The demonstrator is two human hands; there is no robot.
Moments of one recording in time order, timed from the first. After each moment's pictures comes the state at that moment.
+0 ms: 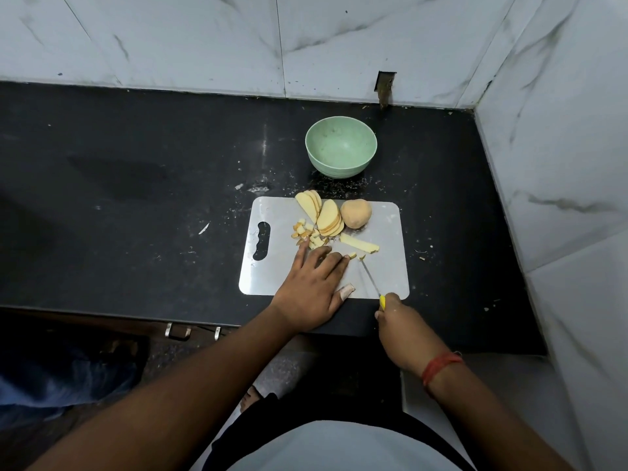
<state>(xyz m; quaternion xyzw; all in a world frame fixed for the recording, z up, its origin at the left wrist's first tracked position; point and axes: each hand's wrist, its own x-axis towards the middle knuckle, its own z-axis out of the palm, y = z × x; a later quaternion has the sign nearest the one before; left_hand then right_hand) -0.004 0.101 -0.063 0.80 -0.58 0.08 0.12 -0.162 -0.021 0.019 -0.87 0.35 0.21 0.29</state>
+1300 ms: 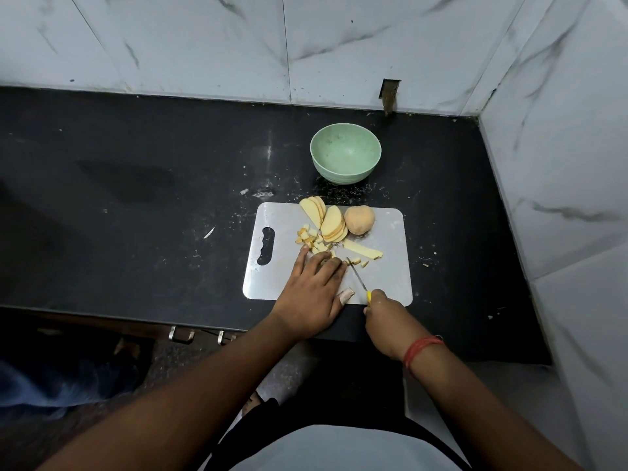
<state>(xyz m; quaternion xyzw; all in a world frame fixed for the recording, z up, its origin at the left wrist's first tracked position) -0.006 0.105 -0.061 0.82 -0.56 0.08 0.12 -0.131 -0.019 0.018 -0.86 0.34 0.23 0.30</state>
